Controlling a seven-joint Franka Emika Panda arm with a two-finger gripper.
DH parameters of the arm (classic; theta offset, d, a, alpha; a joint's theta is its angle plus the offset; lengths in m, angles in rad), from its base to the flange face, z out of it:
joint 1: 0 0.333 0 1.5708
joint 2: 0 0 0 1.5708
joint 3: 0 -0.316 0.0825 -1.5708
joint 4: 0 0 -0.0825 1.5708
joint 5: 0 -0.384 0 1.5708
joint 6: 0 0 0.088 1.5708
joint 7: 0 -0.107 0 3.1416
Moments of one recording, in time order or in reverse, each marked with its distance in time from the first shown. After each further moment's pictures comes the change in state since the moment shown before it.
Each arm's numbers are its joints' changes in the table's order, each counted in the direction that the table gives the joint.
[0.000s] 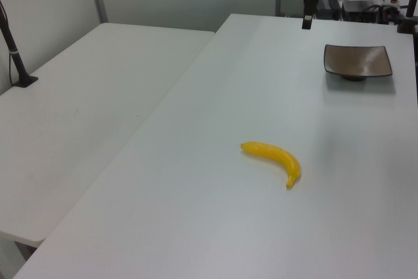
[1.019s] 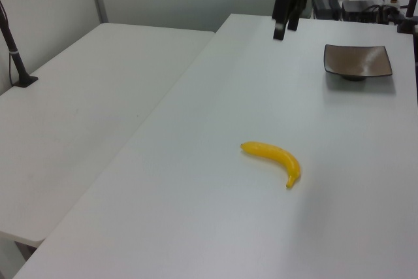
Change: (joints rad) arm 0.097 -0.100 -0.188 0.180 0.004 0.010 -0.598
